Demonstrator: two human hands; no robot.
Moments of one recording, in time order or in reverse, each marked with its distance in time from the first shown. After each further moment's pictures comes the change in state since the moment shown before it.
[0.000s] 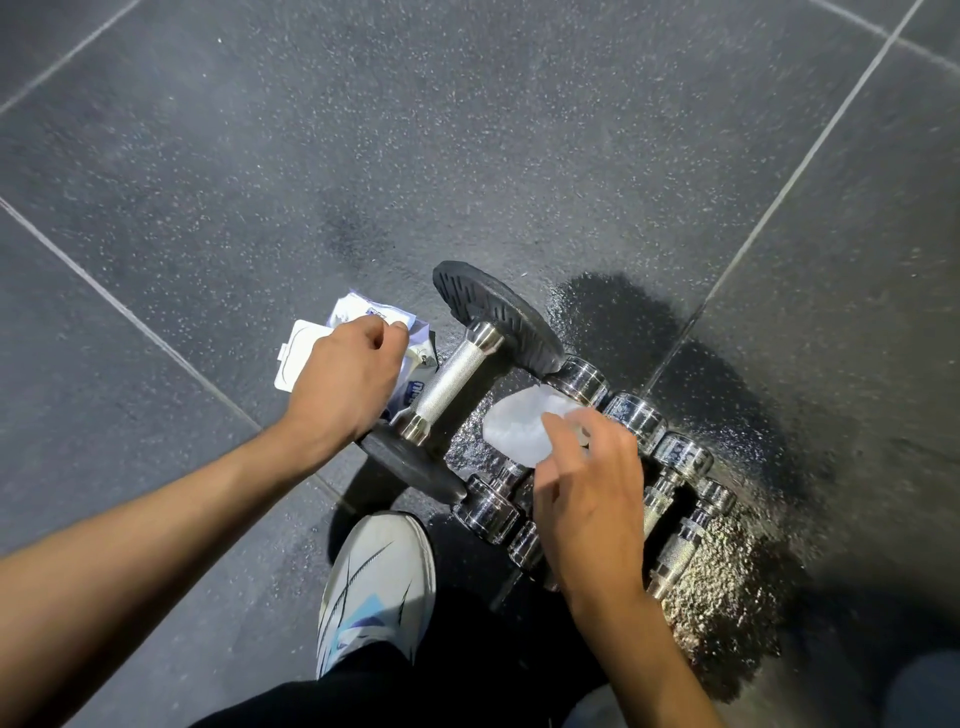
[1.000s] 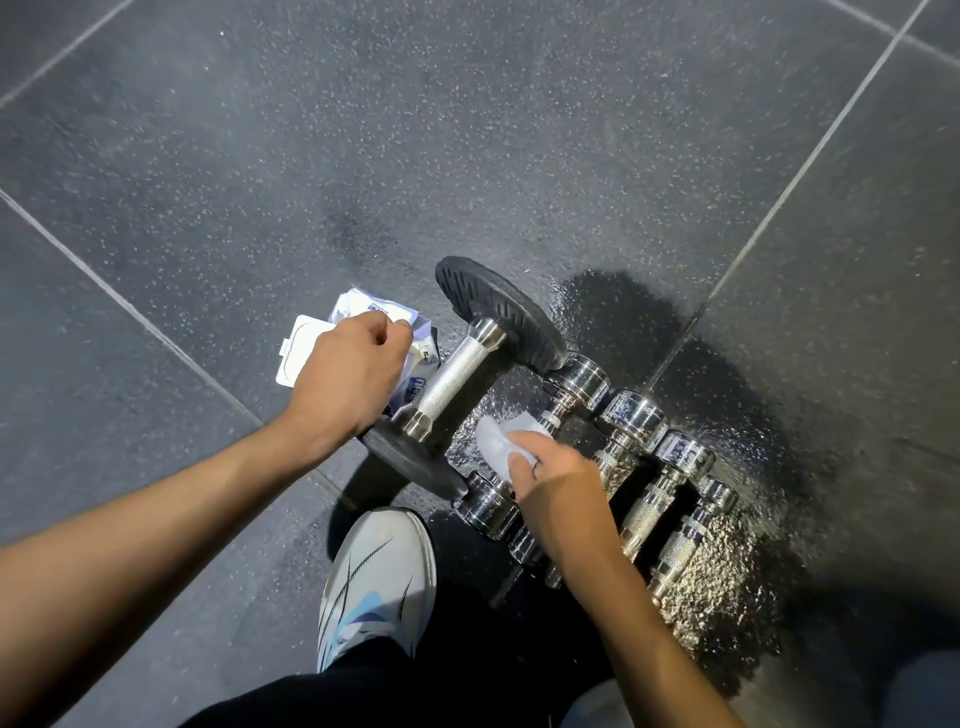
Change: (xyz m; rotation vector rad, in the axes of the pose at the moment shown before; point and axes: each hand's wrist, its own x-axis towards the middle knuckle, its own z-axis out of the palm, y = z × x) left_hand 0.000 0.000 0.000 -0.003 -0.003 -0.002; right_hand 0.015 -0.001 0.024 0.417 -0.408 0.277
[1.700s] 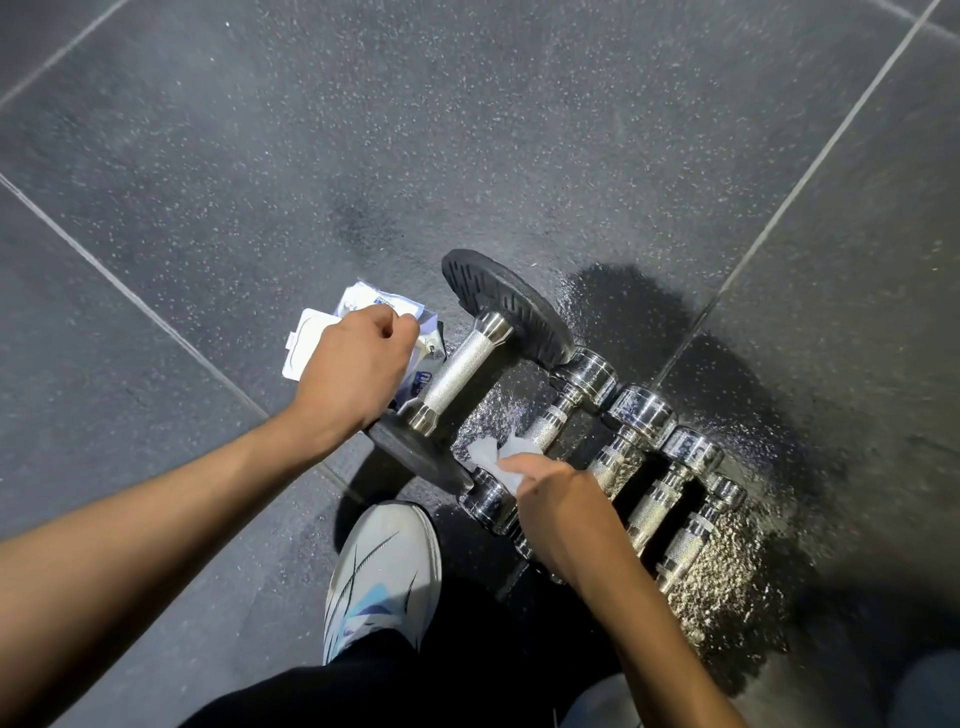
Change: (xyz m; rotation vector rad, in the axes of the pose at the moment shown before) left_hand 0.000 0.000 0.000 -0.002 0.004 -0.008; right_hand -0.023 -0.018 -0.016 -0.216 -0.190 -0.042
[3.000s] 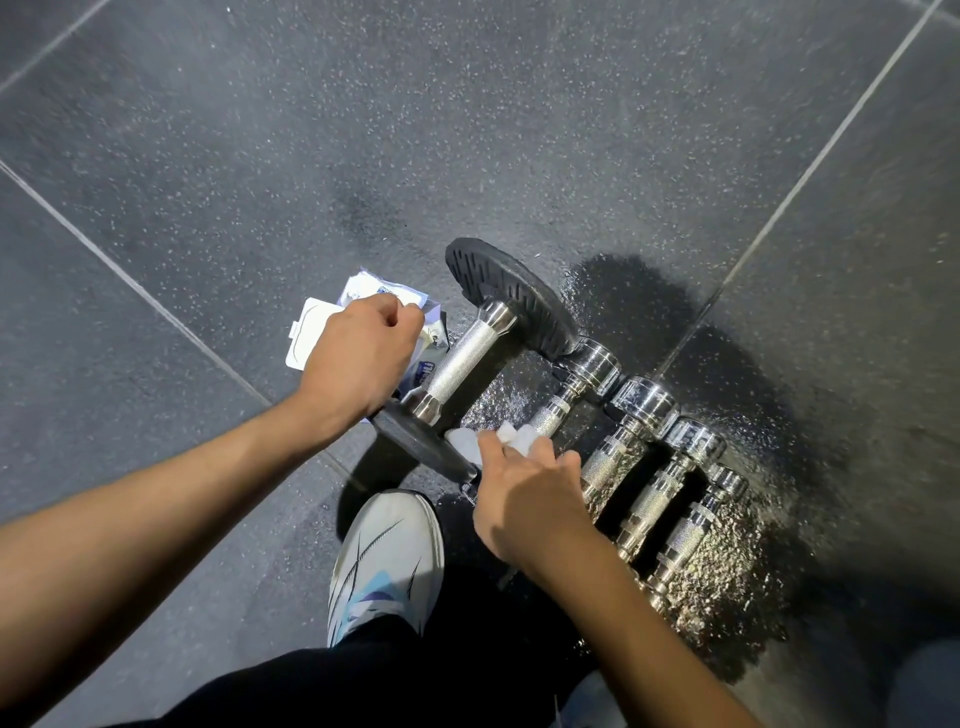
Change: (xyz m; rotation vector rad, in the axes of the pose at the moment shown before) left_hand -0.004 0.005 -0.003 -0.004 -0.005 -0.014; right_hand 0.006 -0.050 0.005 -0.485 -0.271 0.048
